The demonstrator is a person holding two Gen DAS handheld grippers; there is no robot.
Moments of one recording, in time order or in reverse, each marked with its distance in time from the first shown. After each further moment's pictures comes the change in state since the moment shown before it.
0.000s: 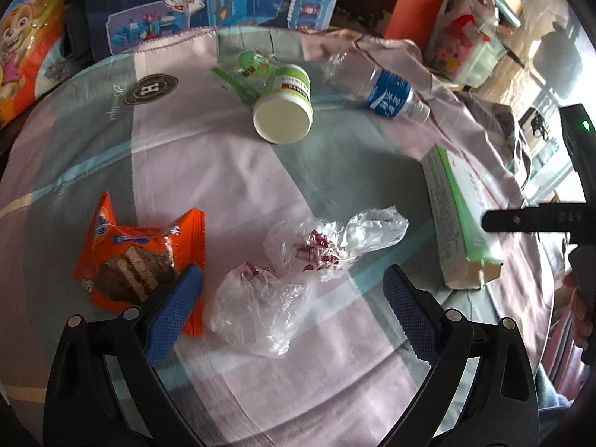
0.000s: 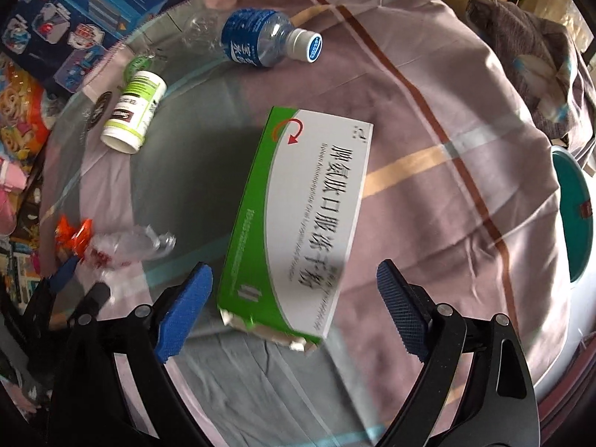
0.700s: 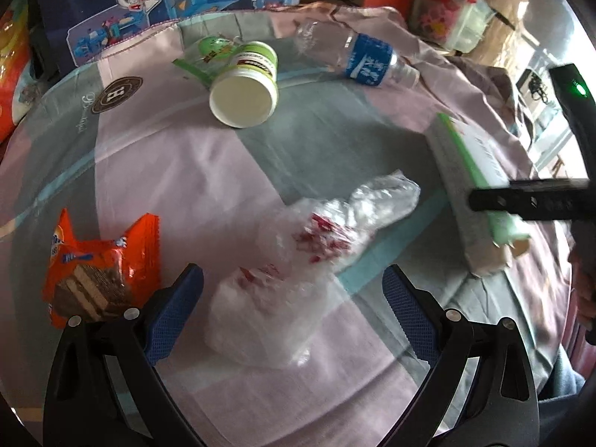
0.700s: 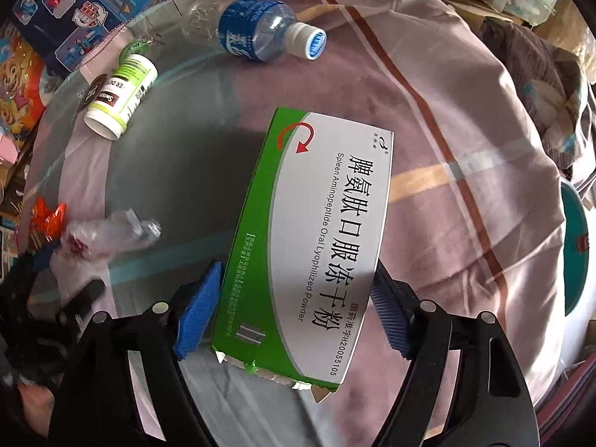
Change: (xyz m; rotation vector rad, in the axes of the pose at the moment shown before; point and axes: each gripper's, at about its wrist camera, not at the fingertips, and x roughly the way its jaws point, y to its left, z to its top) left arm 0.029 -0.026 0.004 0.102 0.052 0.034; right arm 0.019 -0.011 0.001 -0.111 -0.041 -0.033
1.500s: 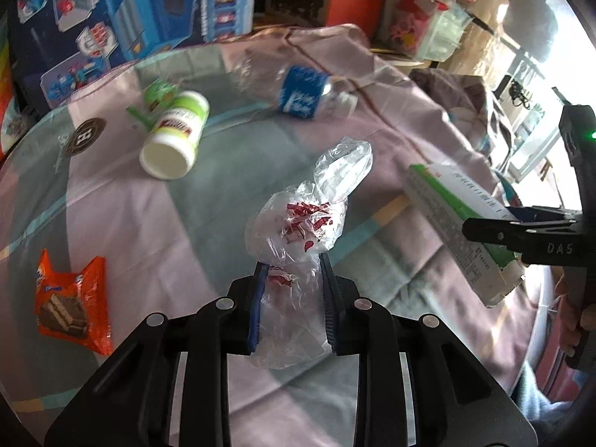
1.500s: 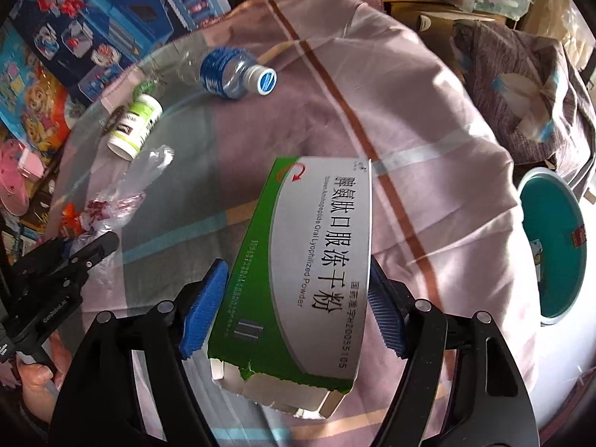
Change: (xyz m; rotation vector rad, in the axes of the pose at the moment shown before) left arm -0.026 -0.078 0.030 0.024 -0.047 -0.054; right arm -0.058 -0.072 -0.023 0.027 -0.104 0.108
